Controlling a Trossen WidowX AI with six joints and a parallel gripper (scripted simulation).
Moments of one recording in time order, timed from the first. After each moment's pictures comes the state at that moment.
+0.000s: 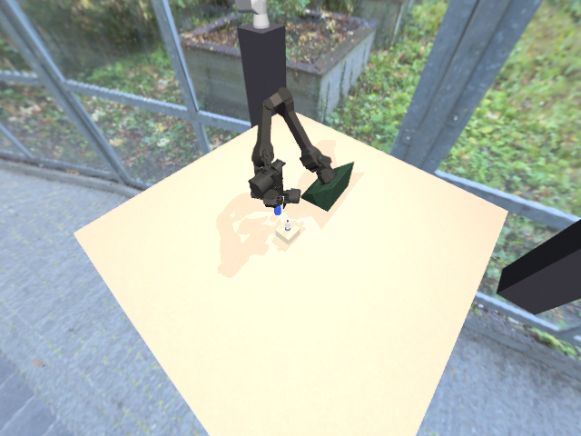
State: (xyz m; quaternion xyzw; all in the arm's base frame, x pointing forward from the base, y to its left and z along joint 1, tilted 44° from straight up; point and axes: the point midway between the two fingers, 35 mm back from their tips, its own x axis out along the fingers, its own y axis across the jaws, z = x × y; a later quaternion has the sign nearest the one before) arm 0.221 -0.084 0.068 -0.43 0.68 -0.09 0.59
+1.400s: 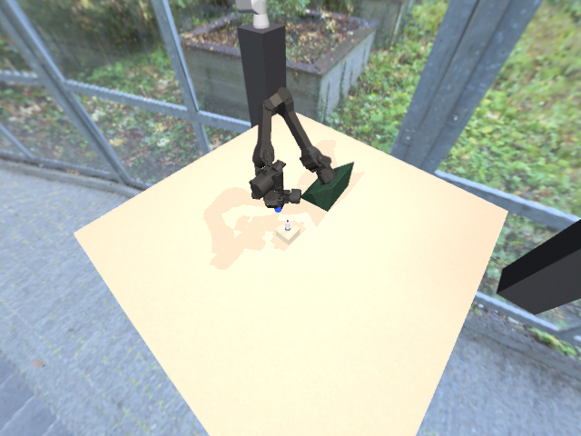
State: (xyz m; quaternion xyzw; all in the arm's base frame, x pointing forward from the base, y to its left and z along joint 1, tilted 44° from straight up) arm 0.219 -0.086 0.065 -0.43 0.68 -0.09 0.59
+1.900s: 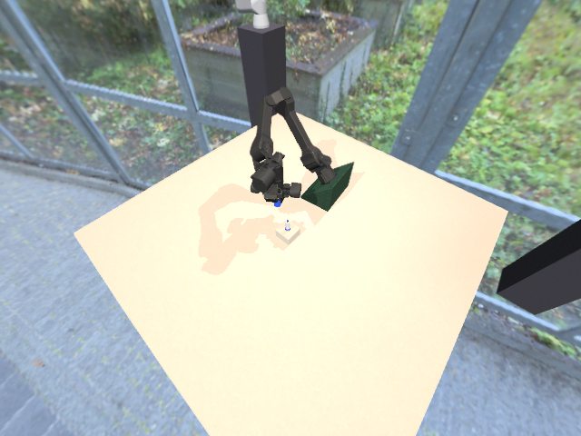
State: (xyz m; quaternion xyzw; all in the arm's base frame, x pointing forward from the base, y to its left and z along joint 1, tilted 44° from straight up) arm 0.216 -0.065 0.089 -0.43 0.68 -0.09 0.59
